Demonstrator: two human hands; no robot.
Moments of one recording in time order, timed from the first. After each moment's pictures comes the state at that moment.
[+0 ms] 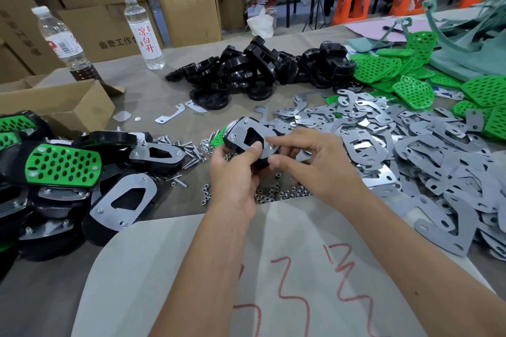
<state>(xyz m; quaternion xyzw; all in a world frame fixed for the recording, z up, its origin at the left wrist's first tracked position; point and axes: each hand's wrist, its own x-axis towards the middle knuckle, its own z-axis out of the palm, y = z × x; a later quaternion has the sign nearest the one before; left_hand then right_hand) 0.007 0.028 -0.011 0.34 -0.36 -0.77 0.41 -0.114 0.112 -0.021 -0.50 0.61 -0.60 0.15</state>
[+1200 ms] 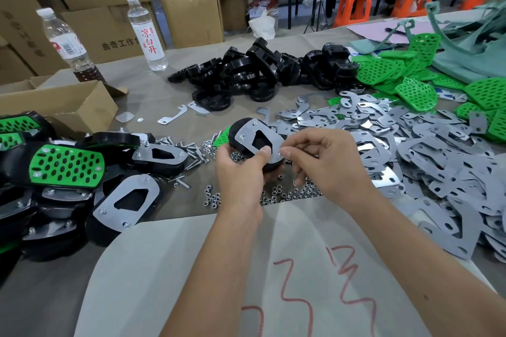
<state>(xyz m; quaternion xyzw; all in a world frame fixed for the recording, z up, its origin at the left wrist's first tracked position) 0.002 0.034 -0.015 0.37 -0.41 -0.72 0.43 -0.116 0.115 -0.016 -0.44 0.63 -0.62 0.19</state>
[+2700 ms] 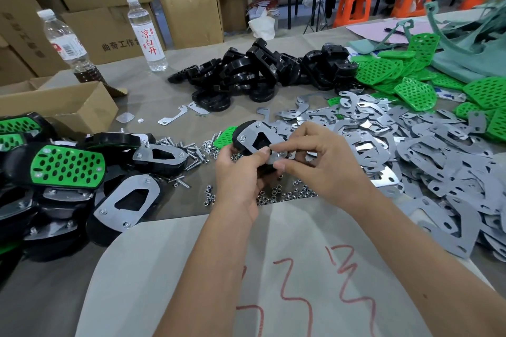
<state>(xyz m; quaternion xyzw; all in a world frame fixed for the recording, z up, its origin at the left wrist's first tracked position) 0.007 0.029 -0.009 0.36 -0.40 -0.75 0.37 -0.120 0.117 -0.017 -0.54 0.63 -0.54 0.11</state>
